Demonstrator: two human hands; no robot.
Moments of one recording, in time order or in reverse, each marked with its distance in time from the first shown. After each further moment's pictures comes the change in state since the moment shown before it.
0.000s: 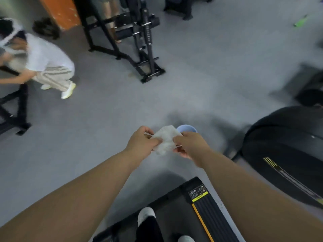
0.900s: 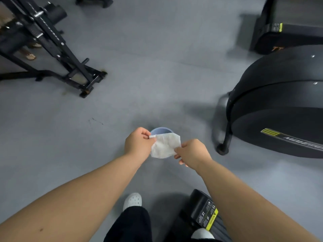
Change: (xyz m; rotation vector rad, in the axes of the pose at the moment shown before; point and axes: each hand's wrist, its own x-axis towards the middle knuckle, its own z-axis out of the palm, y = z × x) left_hand 0.349 -0.066 0.221 0.386 -0.115 0.212; right_hand 0.301 0.139 -0.119 -0.025 0.373 0.184
